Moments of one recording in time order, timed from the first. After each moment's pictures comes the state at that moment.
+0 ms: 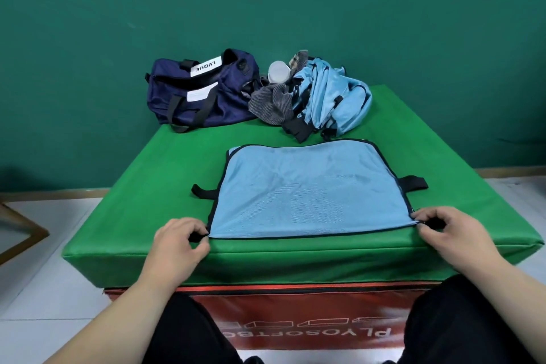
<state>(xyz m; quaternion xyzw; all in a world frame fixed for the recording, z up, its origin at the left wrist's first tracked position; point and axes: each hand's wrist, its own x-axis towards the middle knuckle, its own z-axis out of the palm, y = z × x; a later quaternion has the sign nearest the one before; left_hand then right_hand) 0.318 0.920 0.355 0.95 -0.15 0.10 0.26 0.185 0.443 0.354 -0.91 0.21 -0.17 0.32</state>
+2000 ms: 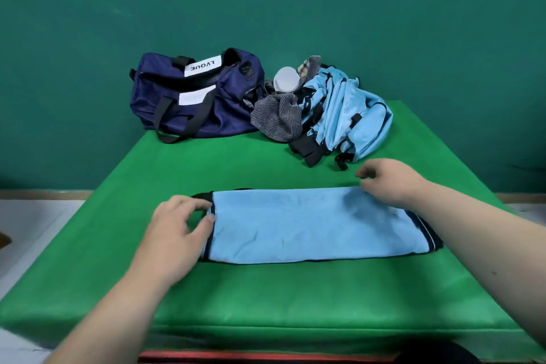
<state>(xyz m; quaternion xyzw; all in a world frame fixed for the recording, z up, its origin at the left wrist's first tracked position) 0.402 0.877 0.412 0.93 -0.11 0.09 0.33 0.405 0.483 0.443 -0.98 0.12 0.01 0.17</state>
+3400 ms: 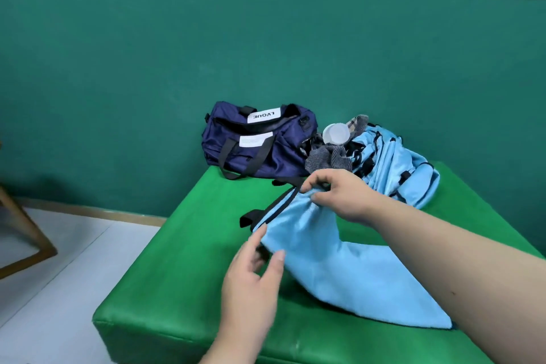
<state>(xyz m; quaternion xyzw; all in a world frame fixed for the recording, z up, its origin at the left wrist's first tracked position) 0.347 0.877 0.424 0.72 -0.01 0.13 0.68 0.441 0.685 0.521 -0.92 -0.09 -0.05 0.37</state>
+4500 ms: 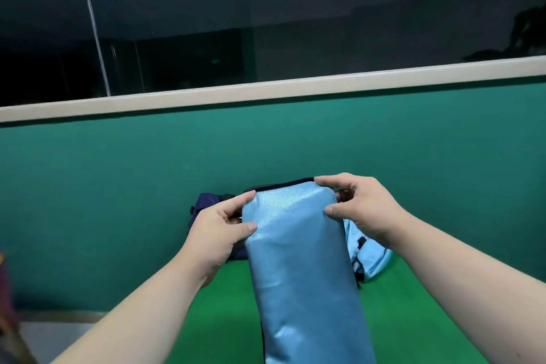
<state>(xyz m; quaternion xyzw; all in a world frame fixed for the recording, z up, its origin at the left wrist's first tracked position) 0.335 0.850 0.673 0.69 -0.18 0.03 0.71 0.319 0.590 0.684 -0.81 -0.09 -0.21 0.54</state>
